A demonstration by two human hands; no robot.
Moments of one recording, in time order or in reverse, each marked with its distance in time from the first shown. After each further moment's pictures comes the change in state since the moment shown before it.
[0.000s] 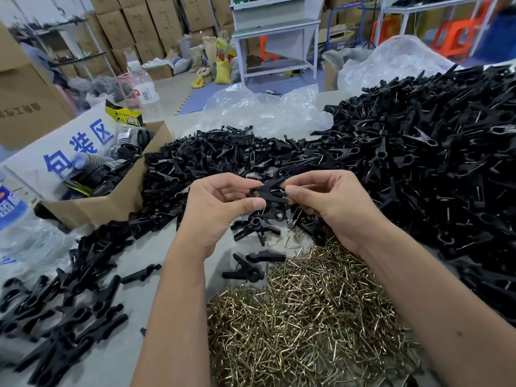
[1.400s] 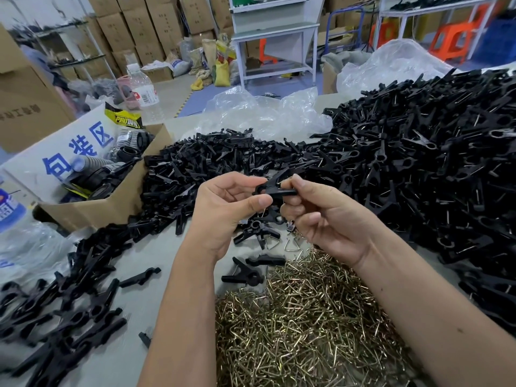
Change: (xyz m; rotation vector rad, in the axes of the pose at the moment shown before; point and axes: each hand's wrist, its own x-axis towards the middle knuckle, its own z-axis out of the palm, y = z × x) left_hand 0.001 -0.001 0.015 -0.180 -0.002 -0.005; right_hand -0.005 -0.003 0.008 0.796 -0.337 0.335
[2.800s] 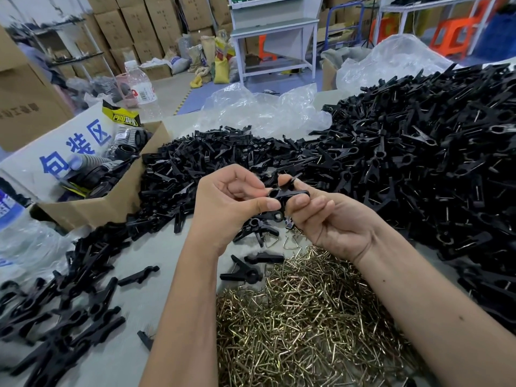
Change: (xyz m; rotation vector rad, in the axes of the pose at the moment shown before) left_hand 0.001 0.002 0.004 0.209 -0.003 0.103; right_hand 0.000 -0.008 -0.012 0.481 -0.127 0.286
